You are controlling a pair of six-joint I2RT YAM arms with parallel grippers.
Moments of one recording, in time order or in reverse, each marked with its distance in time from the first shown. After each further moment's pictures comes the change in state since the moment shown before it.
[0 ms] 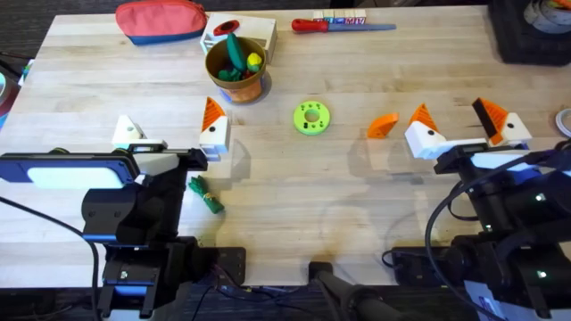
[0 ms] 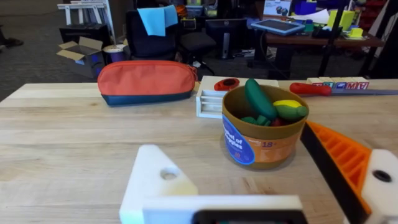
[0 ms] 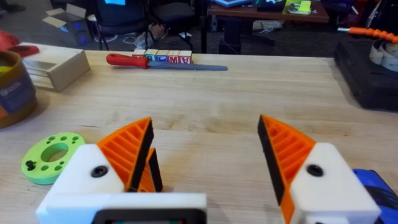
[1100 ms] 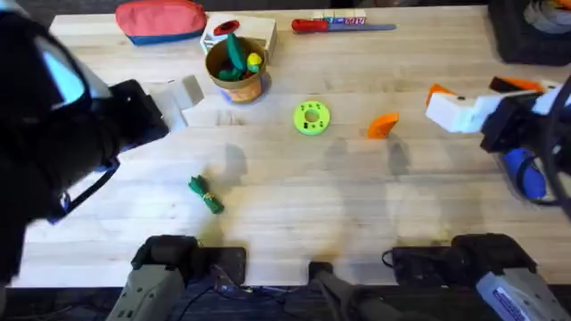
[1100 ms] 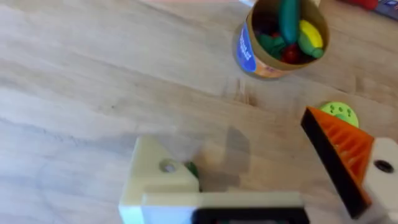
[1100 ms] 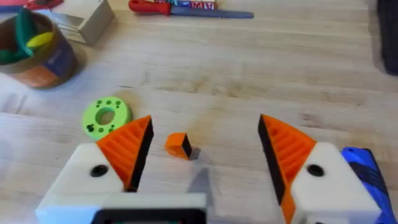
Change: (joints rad) left arm 0.000 0.679 0.912 -0.933 -0.077 -0.329; right arm 0.000 0.538 0.684 -0.567 -0.094 -0.002
